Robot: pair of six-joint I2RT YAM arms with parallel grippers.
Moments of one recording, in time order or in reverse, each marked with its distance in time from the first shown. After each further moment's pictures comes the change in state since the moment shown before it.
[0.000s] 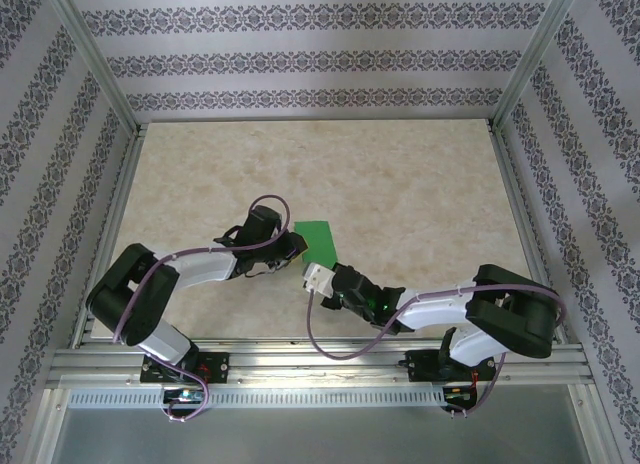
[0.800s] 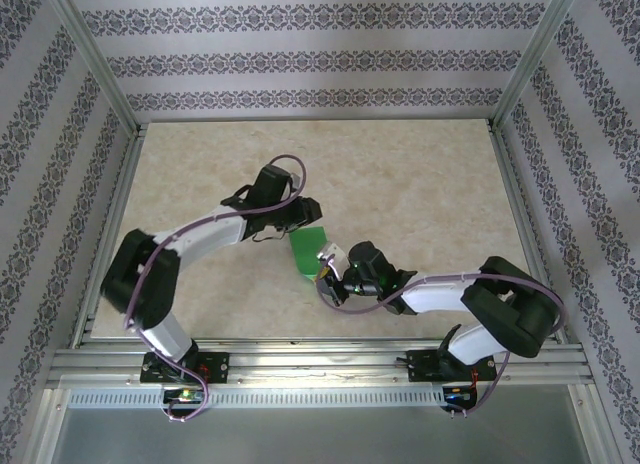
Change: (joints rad) left arm 0.040 0.151 0.428 -0.297 0.066 0.317; right arm -0.258 0.029 0.008 -0.006 -0.629 0.428
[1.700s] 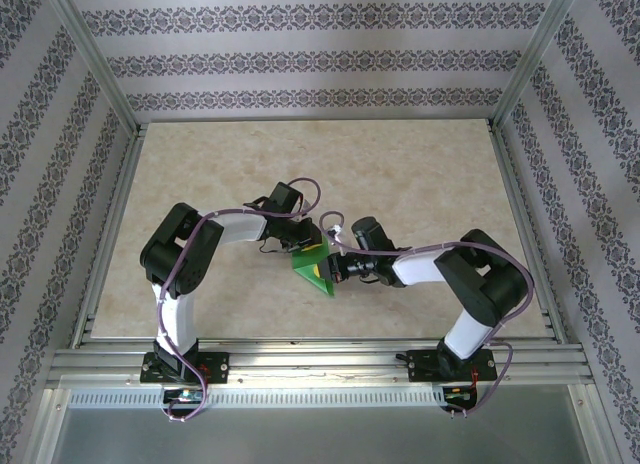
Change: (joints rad) left arm 0.006 0.258 -0.014 0.040 0.130 0.069; right arm -0.203 0.210 0.159 -0.082 -0.329 0.369
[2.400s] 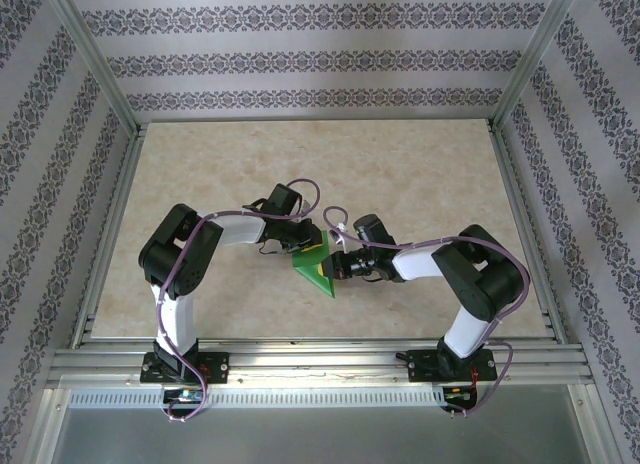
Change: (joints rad) left arm 0.000 -0.011 -0.025 0.039 0.002 -0.005; right arm -0.038 0.026 0.023 -0.081 -0.010 0.040
